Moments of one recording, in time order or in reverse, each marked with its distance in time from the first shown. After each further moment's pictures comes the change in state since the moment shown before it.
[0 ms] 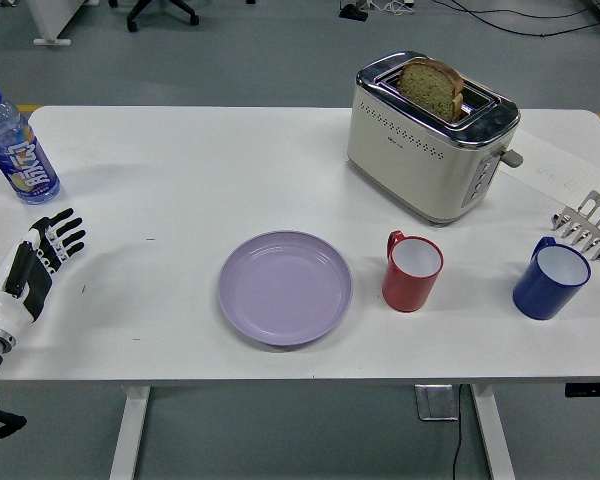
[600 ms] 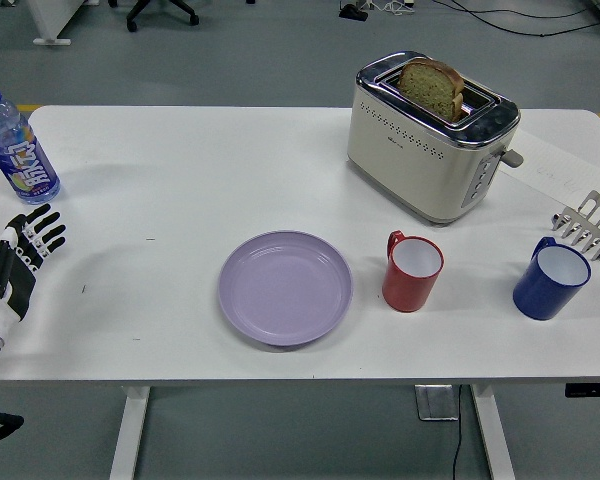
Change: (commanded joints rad) left arm 0.014 -0.063 -0.118 -0.037 0.029 0.003 -0.005; right arm -0.008 -0.002 0.019 0.000 -0.013 -0.003 -0.005
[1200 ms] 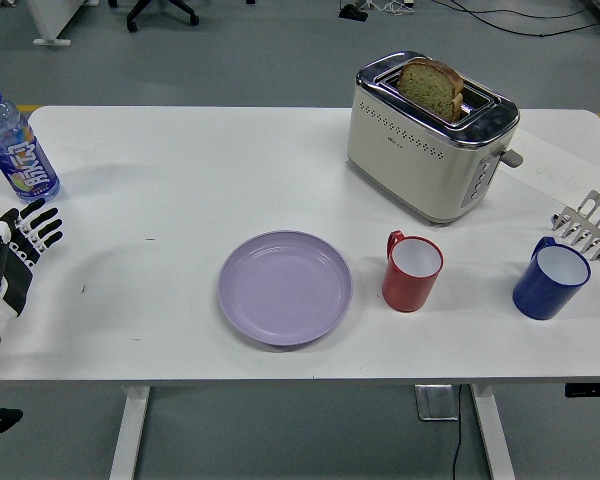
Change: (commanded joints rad) left arm -0.007 -0.039 -0.073 -0.022 0.026 -0.042 0.040; right arm 0.004 -0.005 0.007 0.000 -0.007 -0.001 0.005
